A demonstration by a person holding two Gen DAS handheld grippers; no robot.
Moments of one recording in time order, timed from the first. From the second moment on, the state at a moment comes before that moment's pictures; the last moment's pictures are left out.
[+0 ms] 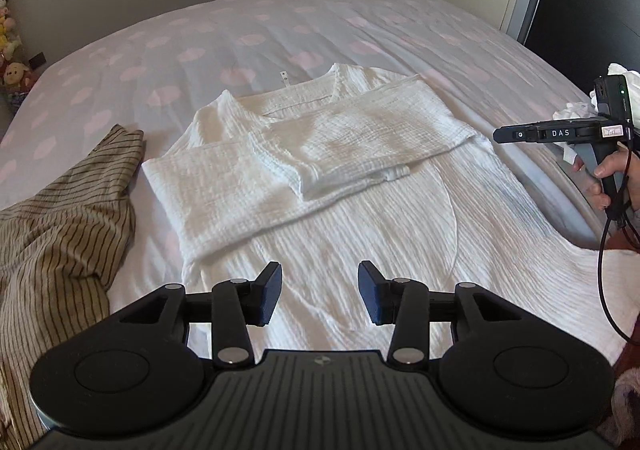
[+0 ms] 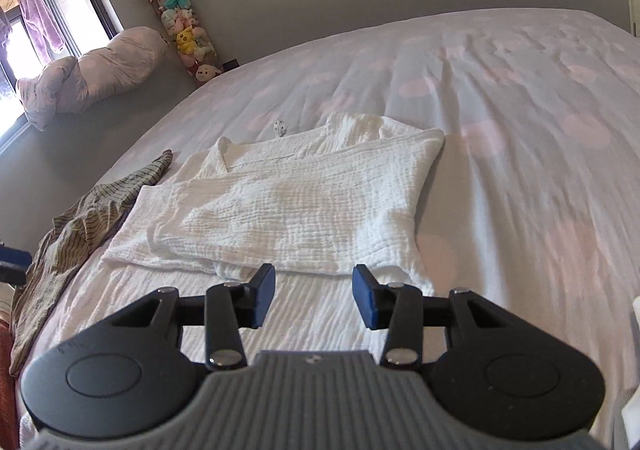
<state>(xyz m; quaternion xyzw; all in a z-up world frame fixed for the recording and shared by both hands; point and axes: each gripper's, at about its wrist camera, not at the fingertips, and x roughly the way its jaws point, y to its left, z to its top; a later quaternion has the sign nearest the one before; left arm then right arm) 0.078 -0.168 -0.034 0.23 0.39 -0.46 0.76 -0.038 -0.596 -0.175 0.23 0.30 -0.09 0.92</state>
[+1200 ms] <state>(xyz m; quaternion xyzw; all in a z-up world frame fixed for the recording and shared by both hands) -0.101 -0.062 -0.181 0.45 0.46 -0.52 0.55 -0.199 -0.404 -0.122 0.08 0.43 -0.05 0.90</state>
